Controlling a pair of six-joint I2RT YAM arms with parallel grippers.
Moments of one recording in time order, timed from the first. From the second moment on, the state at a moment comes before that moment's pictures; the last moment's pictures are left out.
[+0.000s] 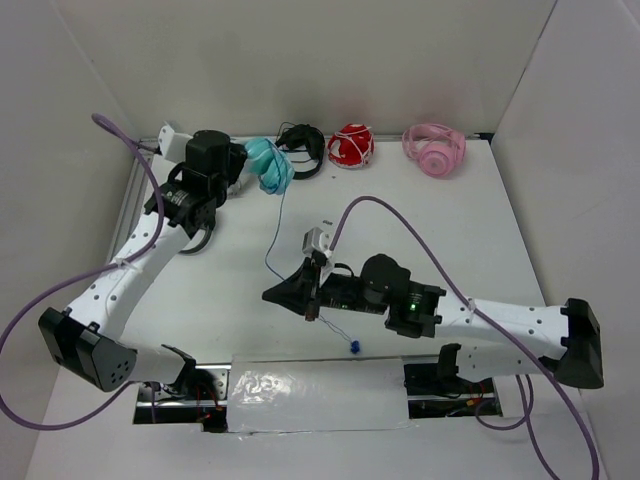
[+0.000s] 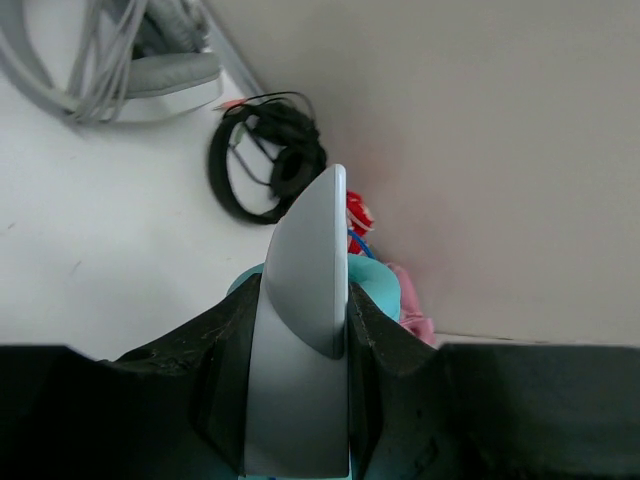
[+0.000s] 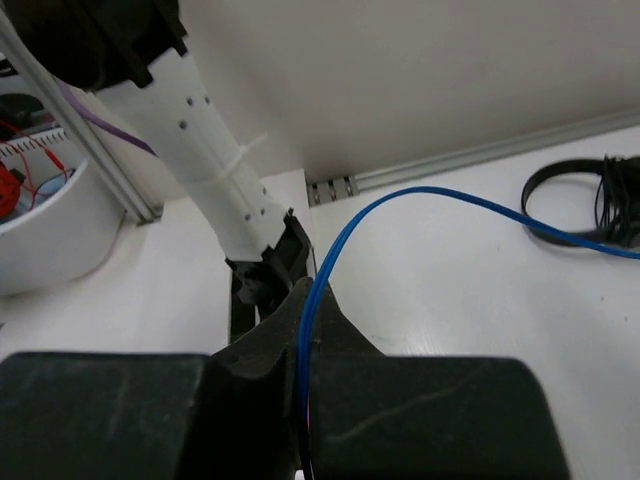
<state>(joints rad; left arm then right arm) -0.42 1.34 1.44 -0.46 -0.56 -1.22 1.24 1.09 0.84 0.33 -0.18 0.23</state>
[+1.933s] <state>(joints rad) -0.26 0.84 1.05 -0.14 0.69 -0.82 0.44 1.39 0.96 0.28 -0.32 0.21</state>
